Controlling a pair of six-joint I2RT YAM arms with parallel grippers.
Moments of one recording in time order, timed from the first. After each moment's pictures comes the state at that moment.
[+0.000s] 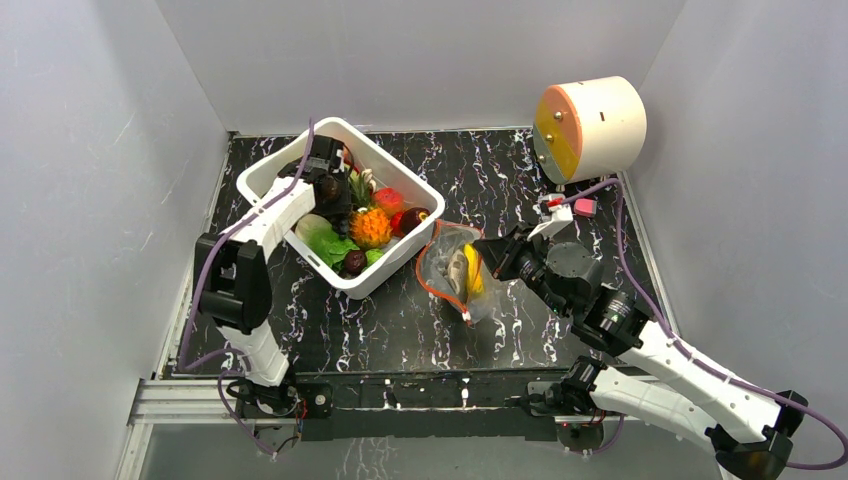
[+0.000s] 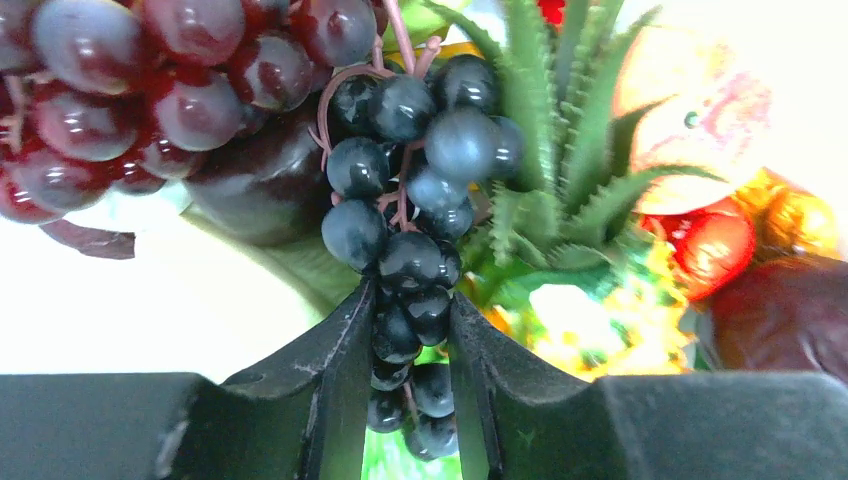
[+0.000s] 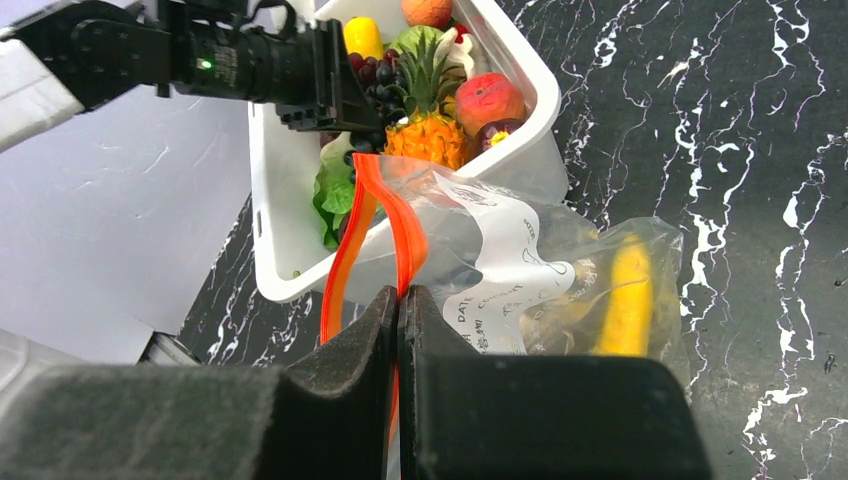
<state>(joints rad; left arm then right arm) -0.28 1.78 1.41 -0.67 -0.16 -0.31 0.88 0.71 0.79 -0.24 0.31 0.61</state>
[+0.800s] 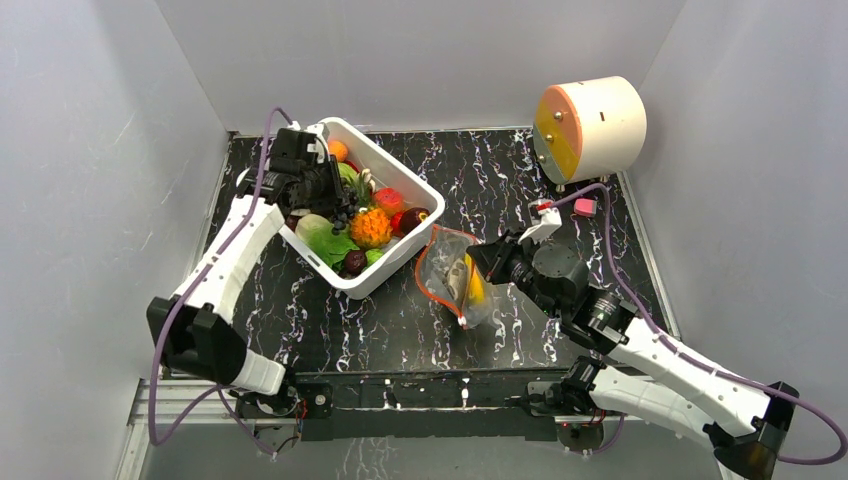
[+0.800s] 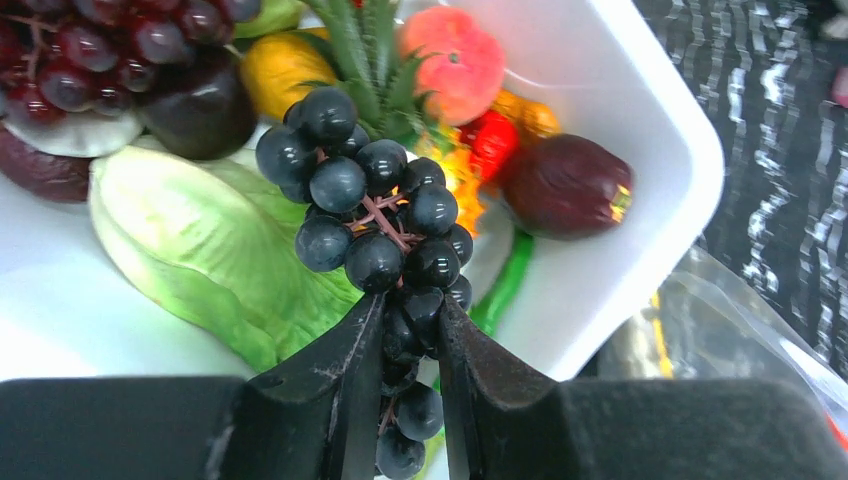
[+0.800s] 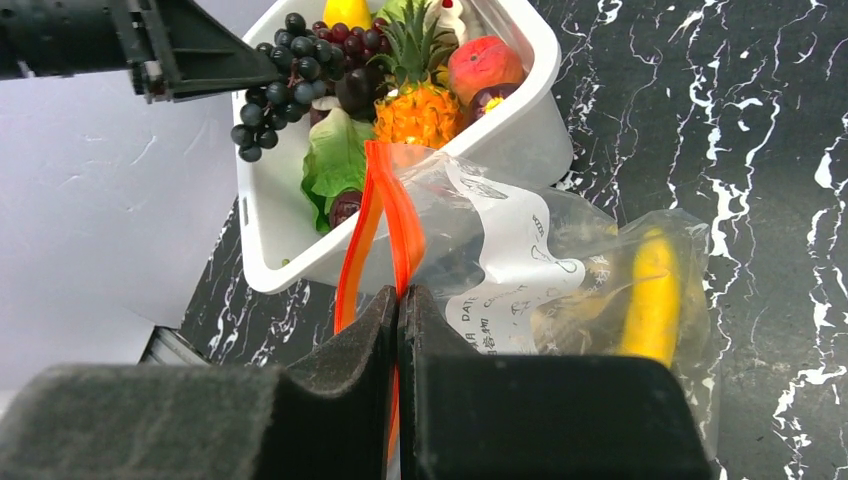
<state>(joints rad) -0.28 1.47 1.41 -0.78 0.05 -0.36 0.88 0.74 0.72 -0.19 0.30 0.66</state>
